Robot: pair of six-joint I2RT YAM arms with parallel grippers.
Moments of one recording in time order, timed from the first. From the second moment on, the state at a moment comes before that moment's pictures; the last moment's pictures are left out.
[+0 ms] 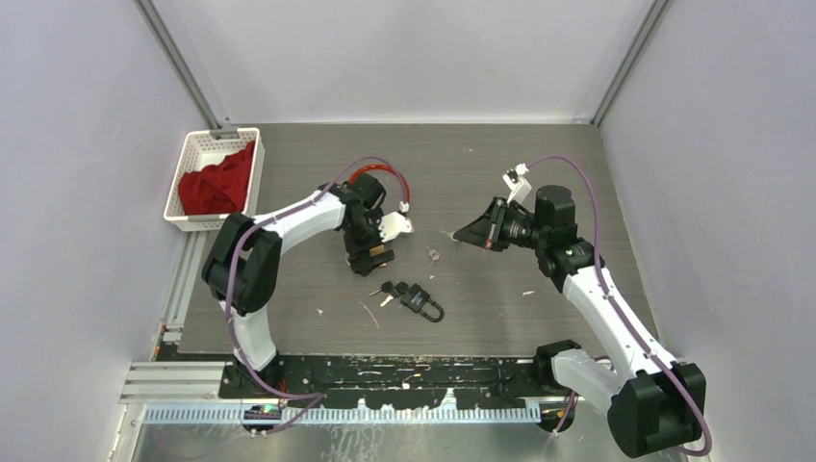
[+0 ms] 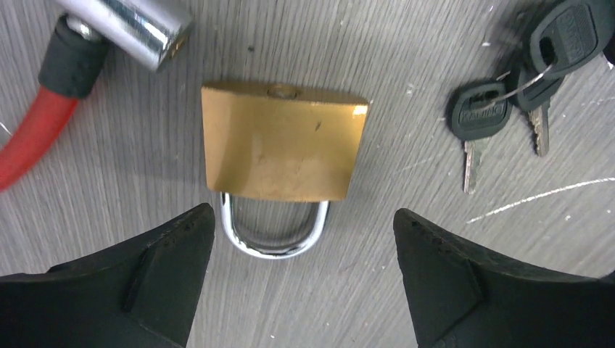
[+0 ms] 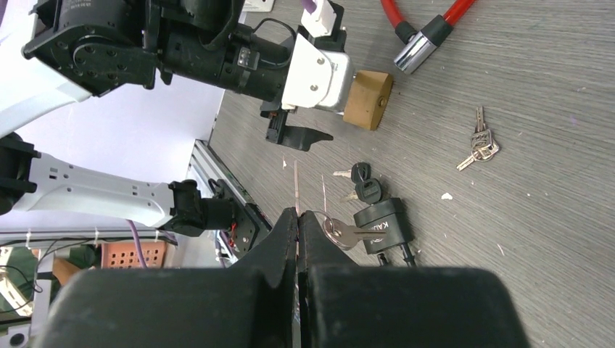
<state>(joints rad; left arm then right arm) -0.56 1.85 1.32 -0.82 0.24 0.72 0.22 0.99 0.73 -0.17 -0.73 0.63</state>
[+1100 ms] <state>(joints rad) -0.62 1.85 1.22 -0.65 0.21 0.85 0.22 0.97 0.78 -0.23 -0.75 0.61</state>
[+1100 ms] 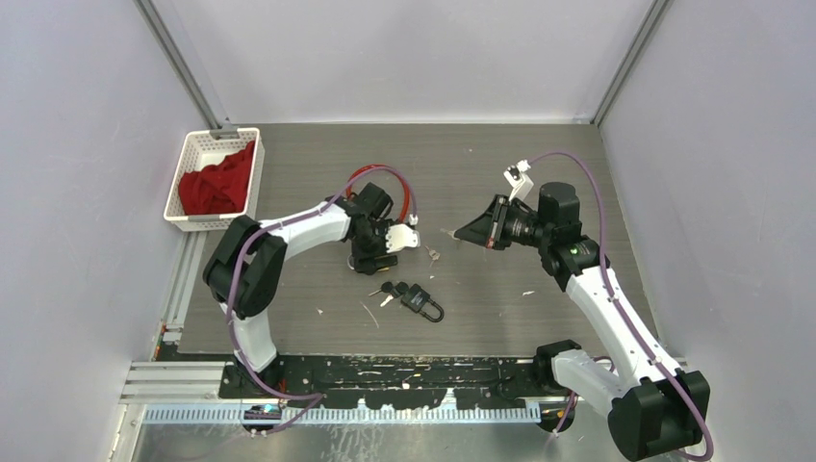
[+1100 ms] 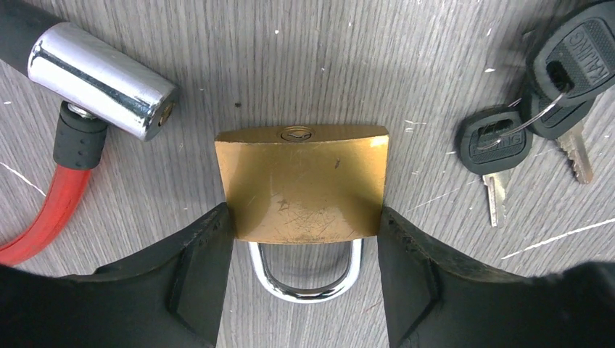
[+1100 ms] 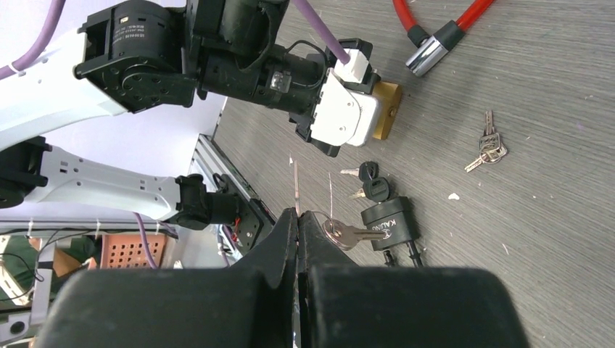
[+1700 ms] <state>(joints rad) -0.58 1.43 1.25 -0.84 0.34 0.83 0.22 0.97 0.81 -0.26 -0.79 0.59</state>
